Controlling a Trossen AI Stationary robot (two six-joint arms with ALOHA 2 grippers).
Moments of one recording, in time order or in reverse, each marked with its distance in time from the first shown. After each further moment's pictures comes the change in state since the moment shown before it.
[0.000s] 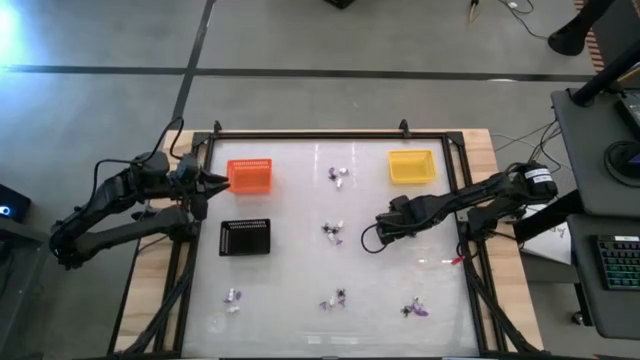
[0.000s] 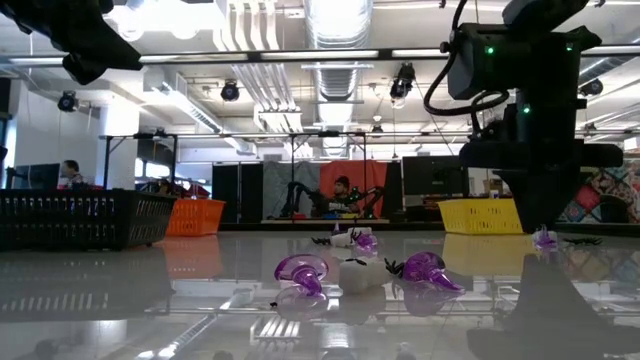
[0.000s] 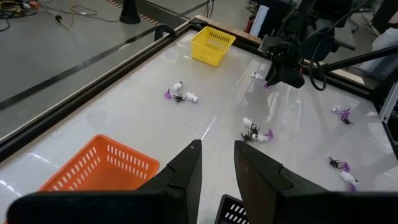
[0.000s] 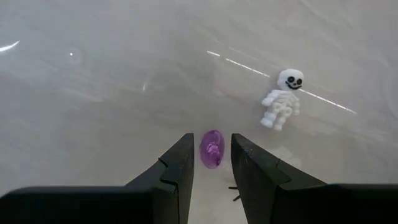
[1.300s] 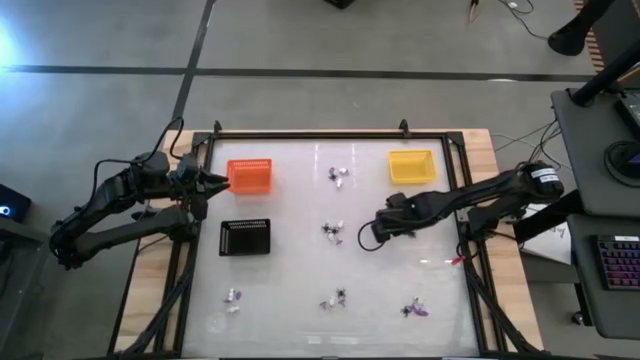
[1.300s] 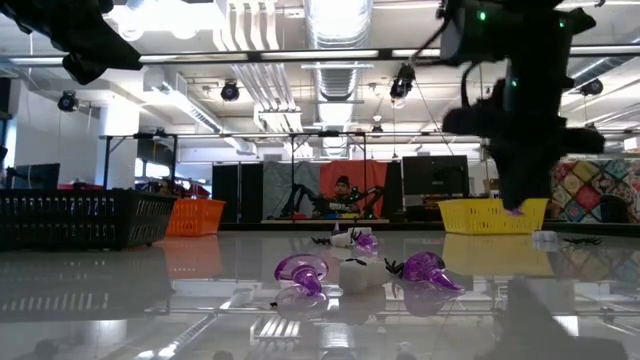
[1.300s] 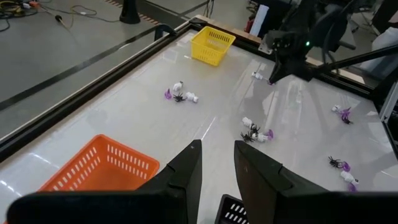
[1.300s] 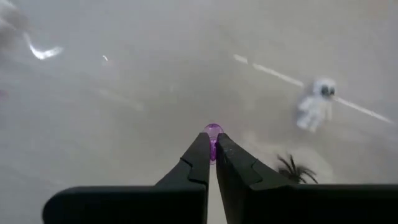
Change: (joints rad) left arm 0.000 0.000 0.000 0.000 0.000 0.000; right arm -0.003 -0.063 0.072 0.006 0.012 -0.024
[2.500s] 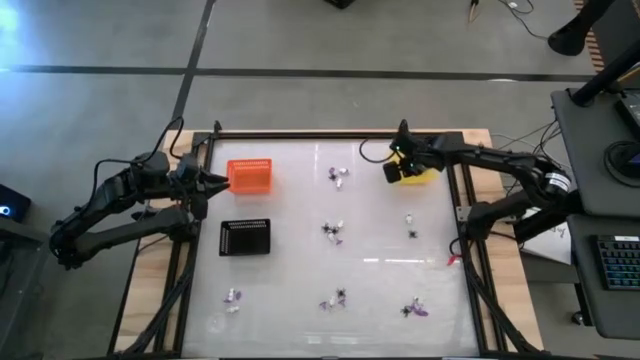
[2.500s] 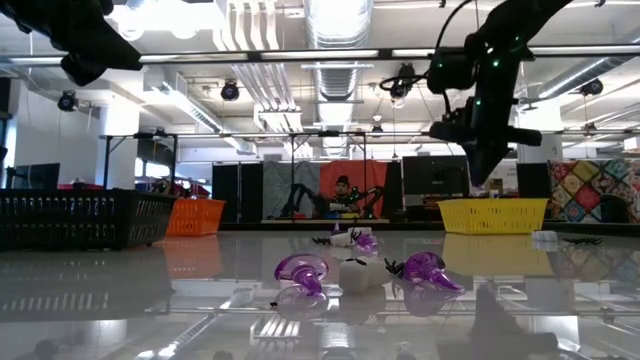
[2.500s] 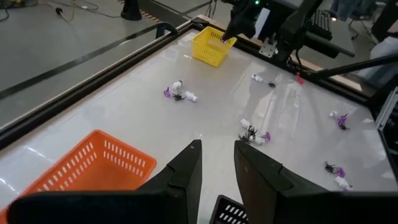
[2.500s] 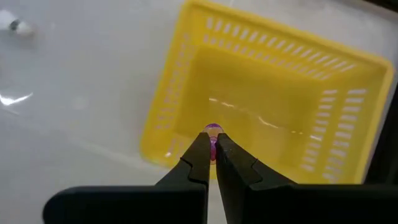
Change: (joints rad) left arm 0.000 0.001 0.000 0.000 -0.002 -0.058; right arm -0.693 -0.066 0.074 -0.016 0.027 -0.694
